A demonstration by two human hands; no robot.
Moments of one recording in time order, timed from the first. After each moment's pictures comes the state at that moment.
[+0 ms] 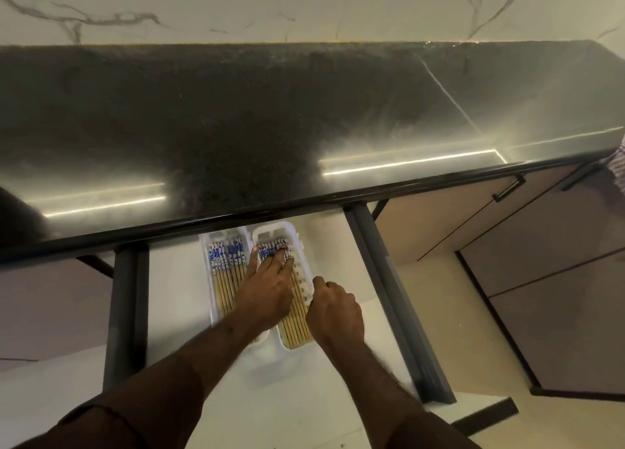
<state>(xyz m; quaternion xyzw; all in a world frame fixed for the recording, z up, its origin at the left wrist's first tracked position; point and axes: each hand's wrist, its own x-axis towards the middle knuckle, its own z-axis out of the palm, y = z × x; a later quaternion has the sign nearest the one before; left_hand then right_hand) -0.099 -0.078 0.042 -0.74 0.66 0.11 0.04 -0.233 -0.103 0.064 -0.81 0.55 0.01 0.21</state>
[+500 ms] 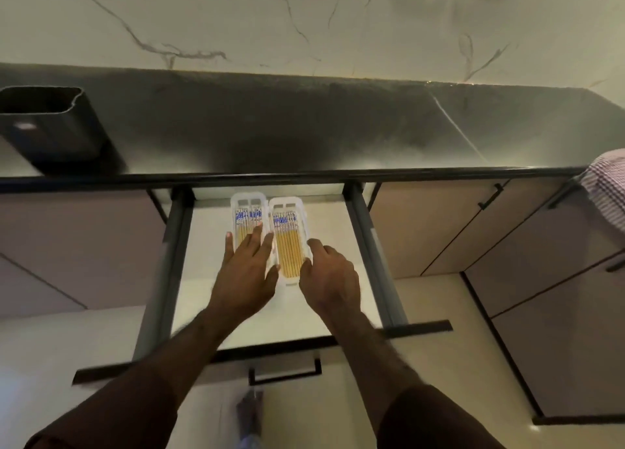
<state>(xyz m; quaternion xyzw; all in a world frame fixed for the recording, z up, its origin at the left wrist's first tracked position) -0.178 0.082 0.117 -0.81 0.56 0.01 -0.14 -0.315 0.007 0.142 -0.87 0.44 -0.15 0.18</state>
